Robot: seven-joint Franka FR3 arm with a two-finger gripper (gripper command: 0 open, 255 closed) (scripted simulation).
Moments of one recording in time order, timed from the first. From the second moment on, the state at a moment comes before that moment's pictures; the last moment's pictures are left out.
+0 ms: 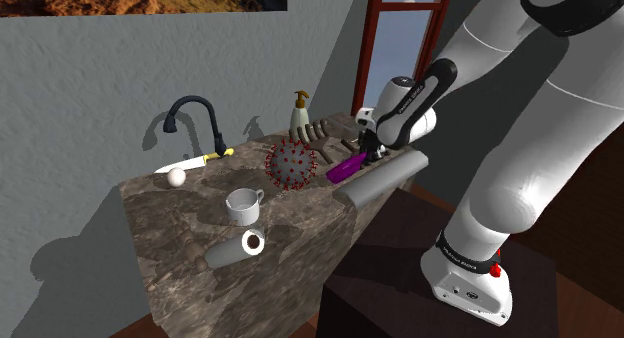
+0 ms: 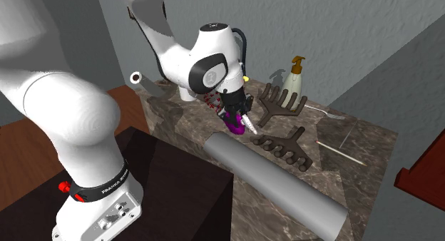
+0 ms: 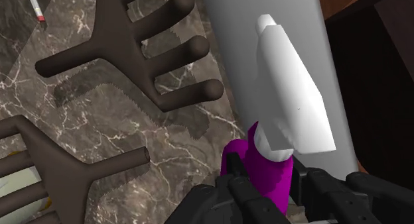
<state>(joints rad) -0.04 -0.10 -0.49 -2.83 -0.27 3.03 -1.33</state>
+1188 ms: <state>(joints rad) -0.06 -0.33 -0.38 -2.76 -0.33 2.72 -1.23</state>
